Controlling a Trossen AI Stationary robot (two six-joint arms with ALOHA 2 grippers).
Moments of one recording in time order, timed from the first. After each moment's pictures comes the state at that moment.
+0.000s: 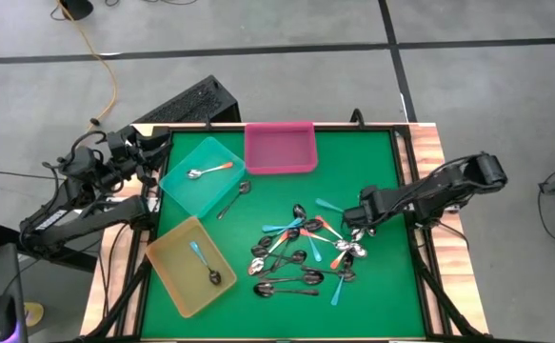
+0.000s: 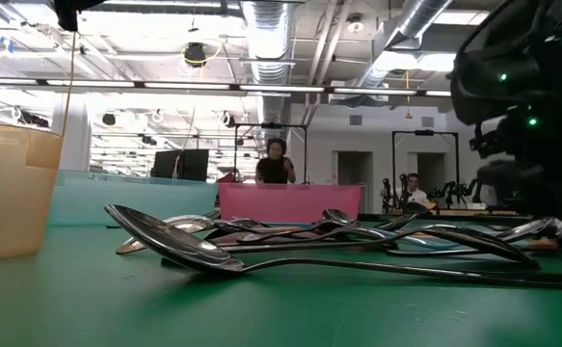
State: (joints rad) left arm 0.49 0.25 0.66 -0.24 -0.04 -0.25; right arm 0.14 1.43 0.65 -1.03 0.27 1.40
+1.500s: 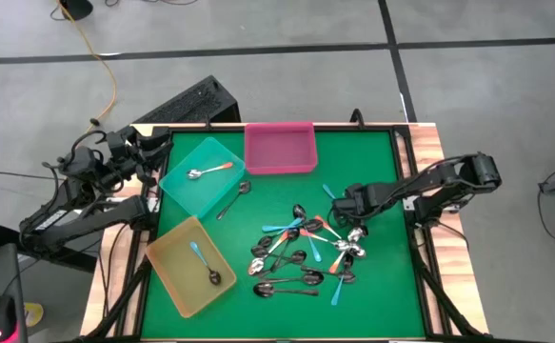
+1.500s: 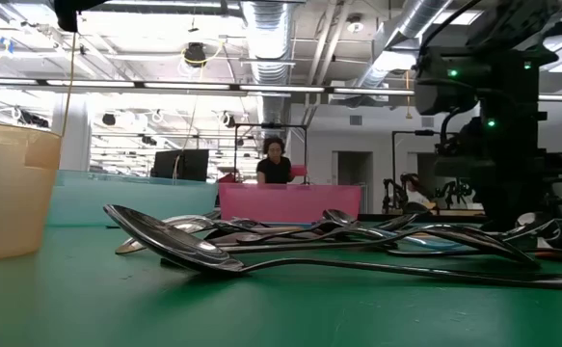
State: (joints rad) left arm 0.49 0.25 0.66 -0.25 -0.04 -0.26; right arm 0.05 1.49 0.68 -0.79 0.14 1.26
